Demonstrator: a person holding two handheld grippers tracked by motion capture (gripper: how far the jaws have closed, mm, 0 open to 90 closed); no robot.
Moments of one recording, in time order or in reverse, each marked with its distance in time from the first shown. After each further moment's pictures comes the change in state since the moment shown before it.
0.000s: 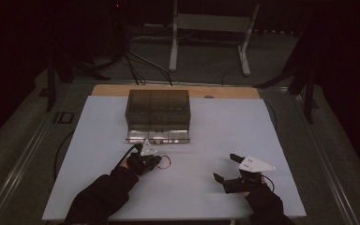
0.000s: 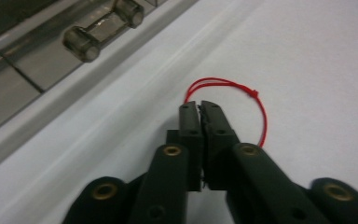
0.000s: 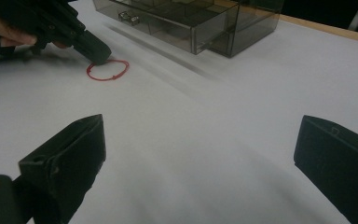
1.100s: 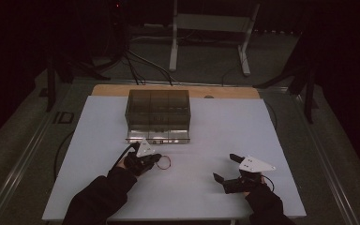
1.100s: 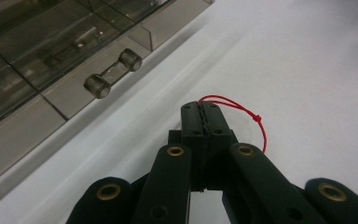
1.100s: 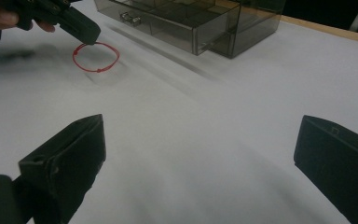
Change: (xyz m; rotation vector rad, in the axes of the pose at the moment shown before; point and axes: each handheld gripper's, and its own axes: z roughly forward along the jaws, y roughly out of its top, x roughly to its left) left arm -0.007 0.010 -0.026 -0.076 -0.002 0.014; right arm 0.000 0.000 0.000 -0.002 0.003 -0.001
